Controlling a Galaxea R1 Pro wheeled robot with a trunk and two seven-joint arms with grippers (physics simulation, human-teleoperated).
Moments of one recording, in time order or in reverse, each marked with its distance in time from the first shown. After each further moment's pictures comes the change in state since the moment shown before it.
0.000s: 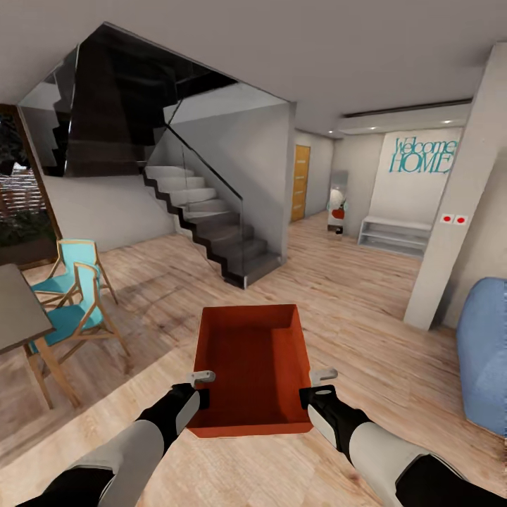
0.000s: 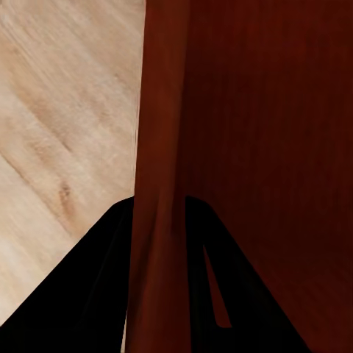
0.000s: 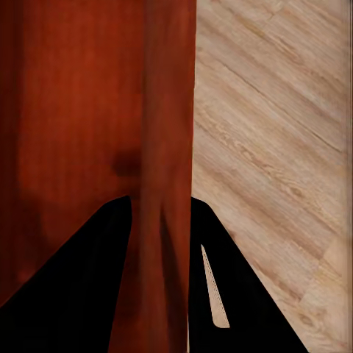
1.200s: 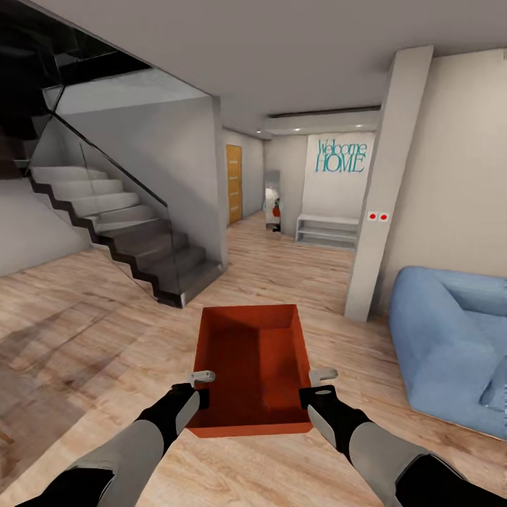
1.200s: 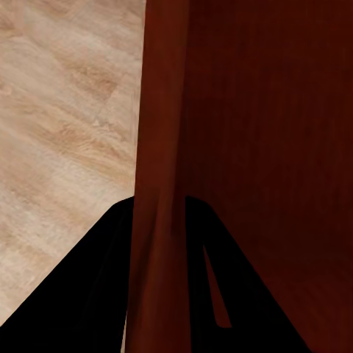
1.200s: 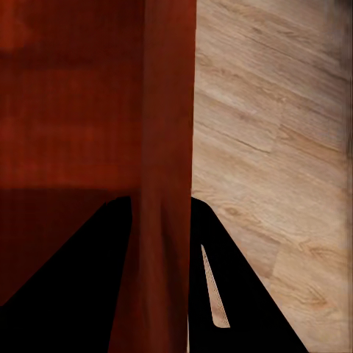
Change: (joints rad) left arm 0.000 0.001 0.000 0.000 0.000 0.001 -0.002; right arm 0.000 0.001 -0.002 0.000 0.002 0.000 0.000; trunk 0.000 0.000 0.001
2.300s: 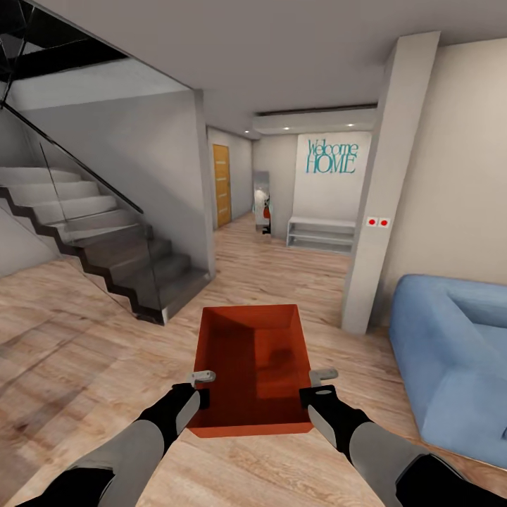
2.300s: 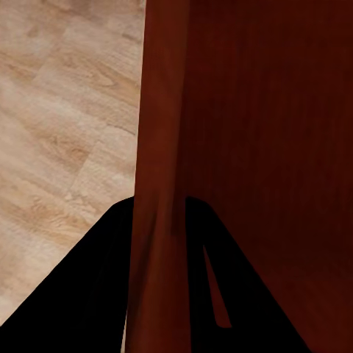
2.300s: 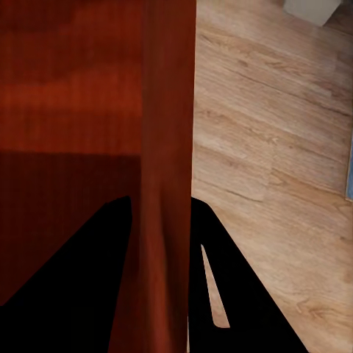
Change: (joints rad) left arm 0.000 -0.002 -0.001 -0.002 0.001 0.002 0.004; right arm 0.000 -0.002 0.004 0.000 -0.006 -0.001 0.001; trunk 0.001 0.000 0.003
